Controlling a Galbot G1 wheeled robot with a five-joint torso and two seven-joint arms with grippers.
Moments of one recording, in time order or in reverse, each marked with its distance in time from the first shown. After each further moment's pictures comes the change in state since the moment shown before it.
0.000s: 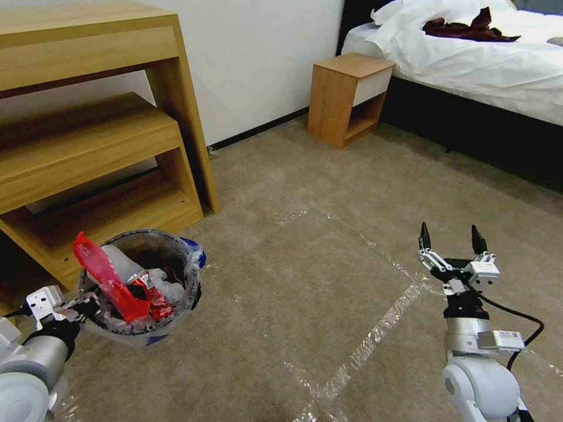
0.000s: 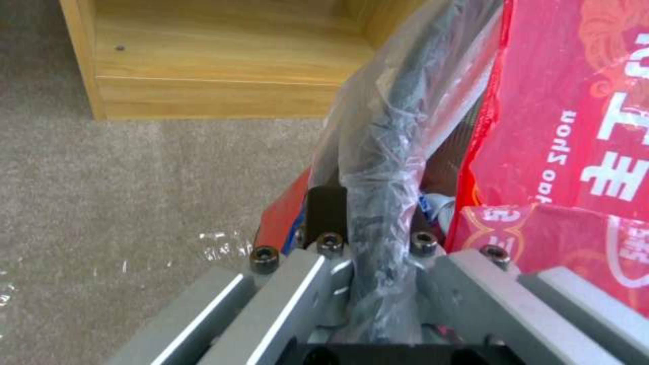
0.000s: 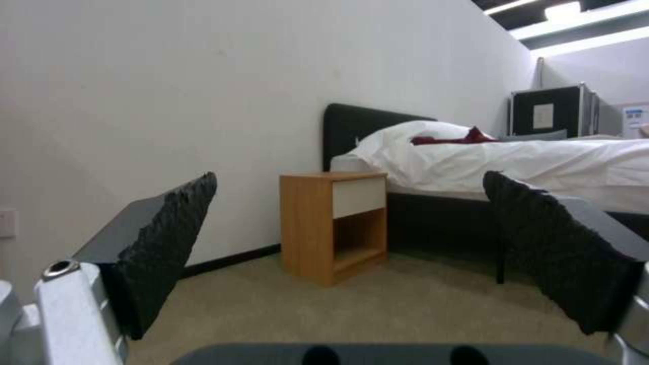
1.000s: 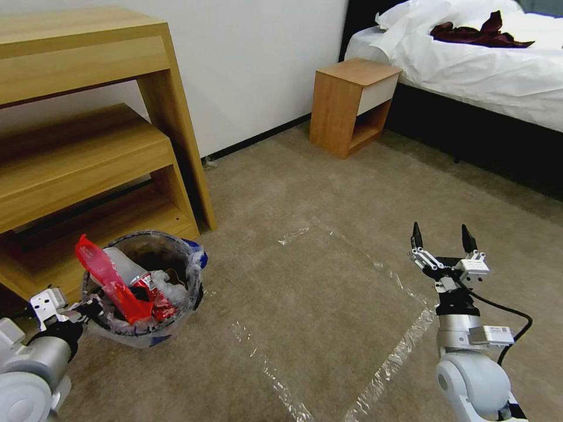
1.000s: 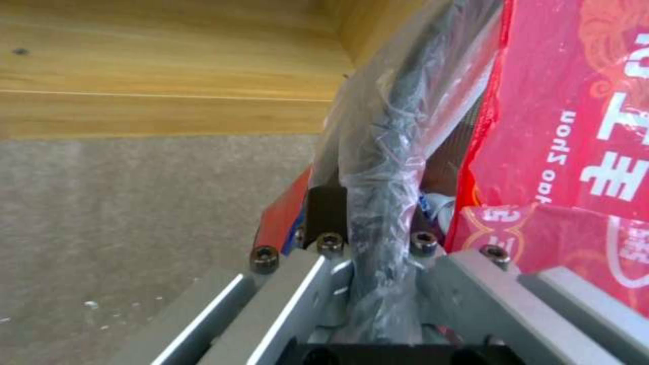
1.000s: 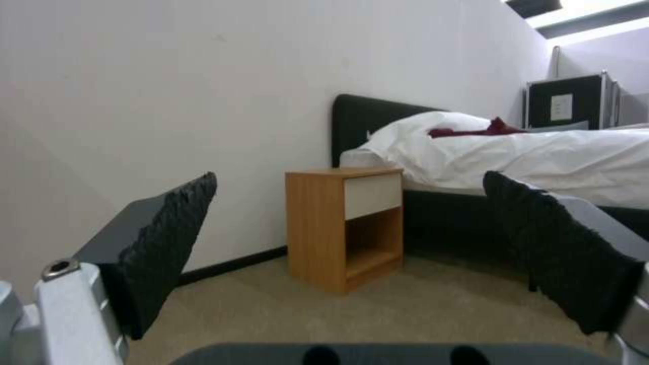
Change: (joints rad) left arm -0.007 0.001 0.017 0.004 -0.069 0.021 -0.024; right arm 0.032 -0.011 -0.025 -0.024 0.010 -0.012 -0.002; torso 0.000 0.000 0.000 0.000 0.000
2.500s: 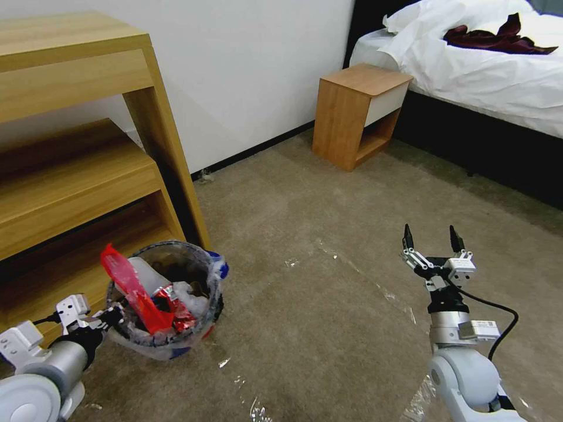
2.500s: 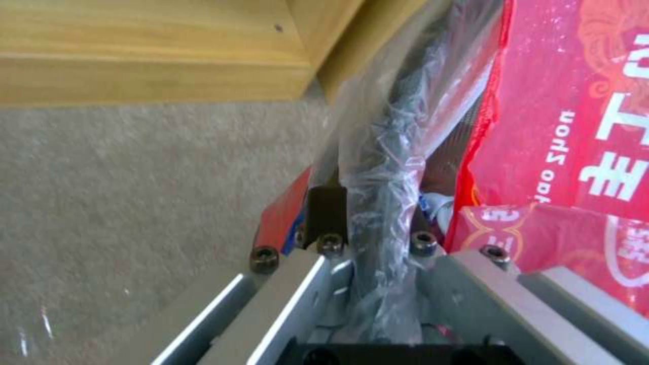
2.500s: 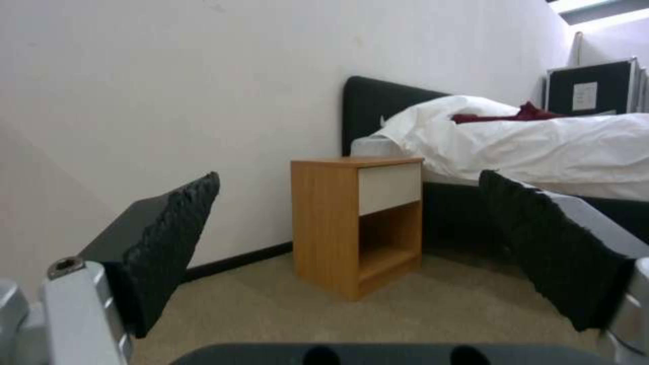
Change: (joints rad) left arm 0.041 0.007 0.045 -0.050 -0.142 0.087 -0.056; right arm 0.036 -0.008 -0.028 -0.057 -0.005 0.004 -0.006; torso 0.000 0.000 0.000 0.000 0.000
